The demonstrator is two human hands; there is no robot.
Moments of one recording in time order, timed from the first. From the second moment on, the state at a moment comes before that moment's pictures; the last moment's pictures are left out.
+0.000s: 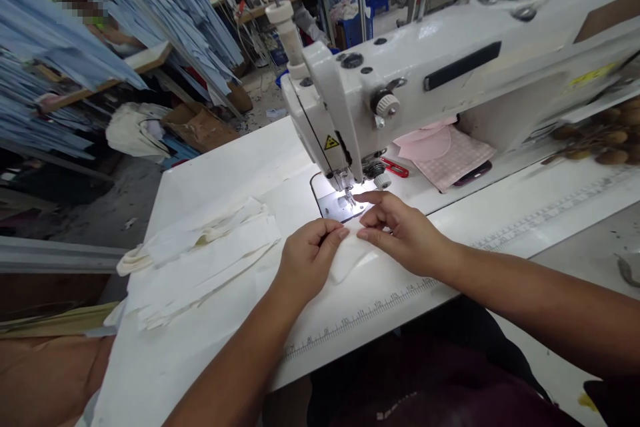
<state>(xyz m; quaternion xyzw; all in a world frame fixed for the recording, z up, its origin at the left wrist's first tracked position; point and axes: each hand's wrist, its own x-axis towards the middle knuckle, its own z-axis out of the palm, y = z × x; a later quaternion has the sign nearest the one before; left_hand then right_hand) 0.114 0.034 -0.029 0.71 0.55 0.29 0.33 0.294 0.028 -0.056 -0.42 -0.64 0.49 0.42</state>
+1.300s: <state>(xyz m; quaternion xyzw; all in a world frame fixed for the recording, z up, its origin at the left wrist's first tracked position) 0.125 0.093 -0.037 0.78 0.59 0.09 0.19 0.310 0.065 -0.053 -0.39 -0.91 0.07 0.09</state>
